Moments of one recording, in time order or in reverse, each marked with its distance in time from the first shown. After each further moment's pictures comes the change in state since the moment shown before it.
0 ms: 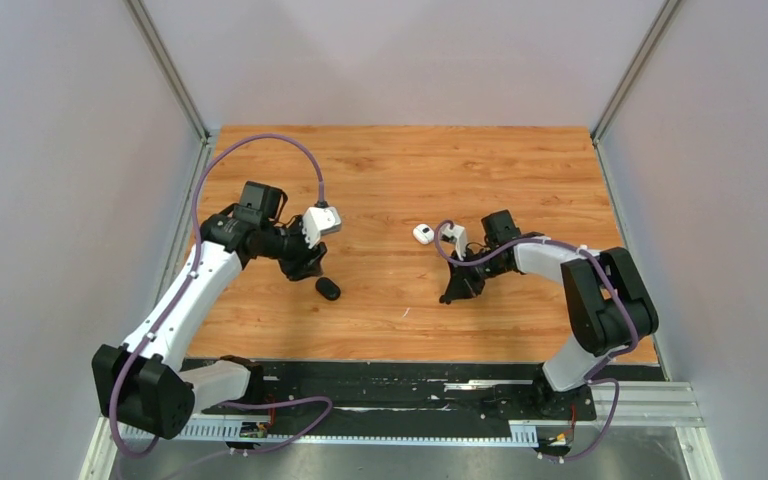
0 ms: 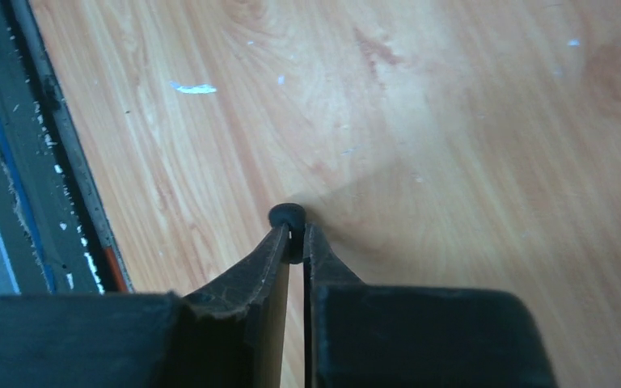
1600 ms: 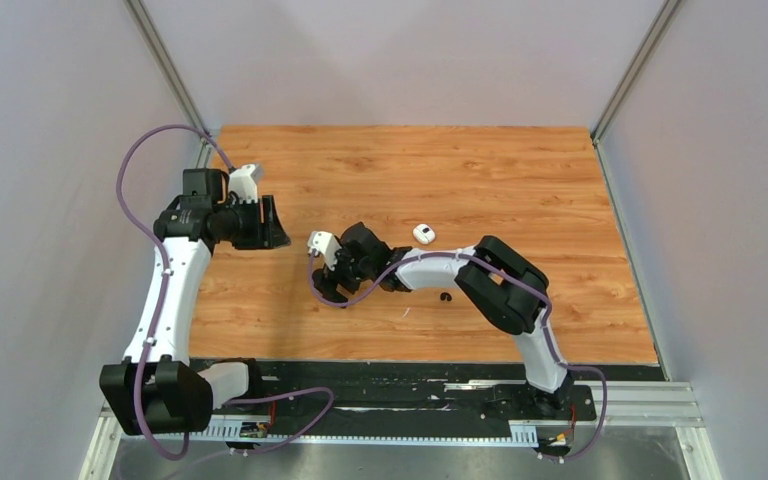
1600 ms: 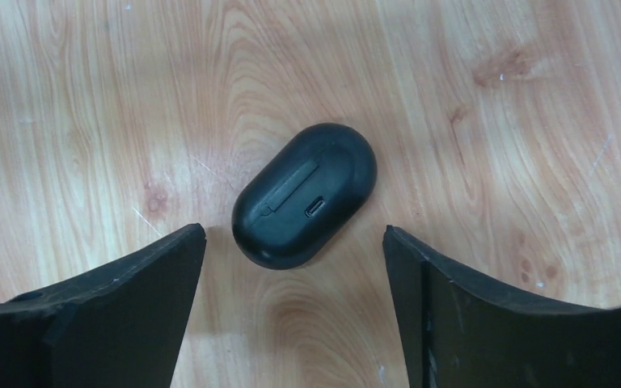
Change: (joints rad) left arm 0.352 -0.011 0.083 0.005 -0.098 -0.715; right arm 0.658 0.473 0.511 0.535 0.499 0.261
